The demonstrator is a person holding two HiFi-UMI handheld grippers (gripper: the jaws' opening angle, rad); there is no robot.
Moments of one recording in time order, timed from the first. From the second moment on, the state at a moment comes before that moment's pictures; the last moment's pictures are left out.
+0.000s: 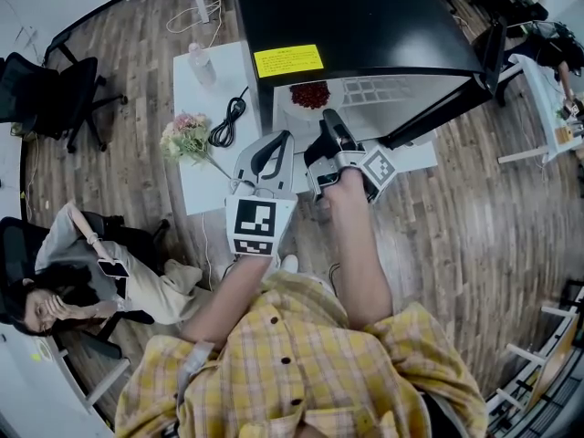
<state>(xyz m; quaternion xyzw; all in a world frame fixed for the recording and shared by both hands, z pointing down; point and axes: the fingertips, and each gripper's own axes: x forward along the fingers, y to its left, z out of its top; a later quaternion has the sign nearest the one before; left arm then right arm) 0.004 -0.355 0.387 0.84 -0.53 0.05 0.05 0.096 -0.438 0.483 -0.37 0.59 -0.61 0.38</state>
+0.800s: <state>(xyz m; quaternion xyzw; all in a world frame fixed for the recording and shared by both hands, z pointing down) -0.006 -0.344 0.393 0.84 -0.54 0.05 0.06 0.100 -0.433 0.467 -0.39 0.60 -0.59 0.37</state>
